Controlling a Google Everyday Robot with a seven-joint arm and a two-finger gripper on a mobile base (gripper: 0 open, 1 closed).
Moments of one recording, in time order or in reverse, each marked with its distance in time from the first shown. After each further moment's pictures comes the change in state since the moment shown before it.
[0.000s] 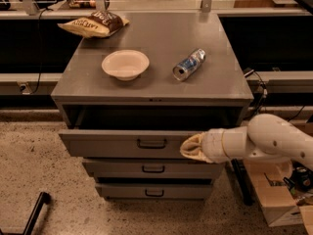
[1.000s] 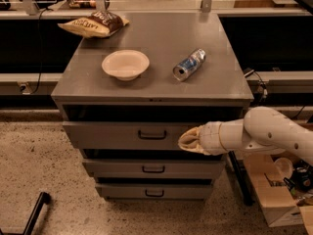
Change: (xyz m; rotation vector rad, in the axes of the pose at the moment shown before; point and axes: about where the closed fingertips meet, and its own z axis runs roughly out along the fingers) arm -0.001 -0.027 0.009 0.013 -0.002 -0.044
